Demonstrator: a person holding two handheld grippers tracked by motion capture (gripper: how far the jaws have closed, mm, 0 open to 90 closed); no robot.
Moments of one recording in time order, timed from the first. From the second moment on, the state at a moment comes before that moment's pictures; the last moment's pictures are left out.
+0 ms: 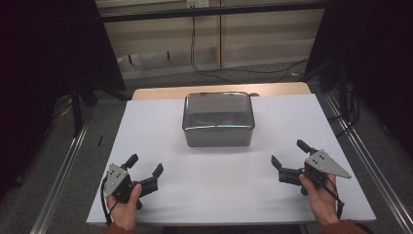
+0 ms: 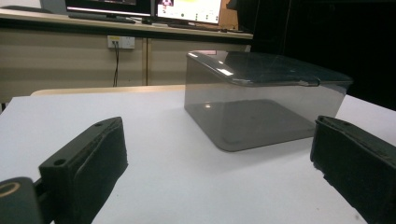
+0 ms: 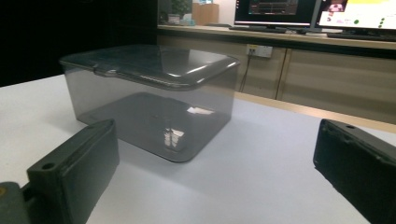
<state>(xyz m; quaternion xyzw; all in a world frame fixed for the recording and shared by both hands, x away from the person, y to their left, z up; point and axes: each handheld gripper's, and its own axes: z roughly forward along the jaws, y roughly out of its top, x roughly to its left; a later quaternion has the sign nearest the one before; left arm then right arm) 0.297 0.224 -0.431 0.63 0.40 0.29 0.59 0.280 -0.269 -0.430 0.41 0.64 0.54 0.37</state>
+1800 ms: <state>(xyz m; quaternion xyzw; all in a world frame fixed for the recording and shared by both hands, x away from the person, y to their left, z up) 0.300 0.219 -0.431 0.66 0.38 0.29 0.58 0.336 -0.159 -0.399 0.28 0.69 0.54 0.39</state>
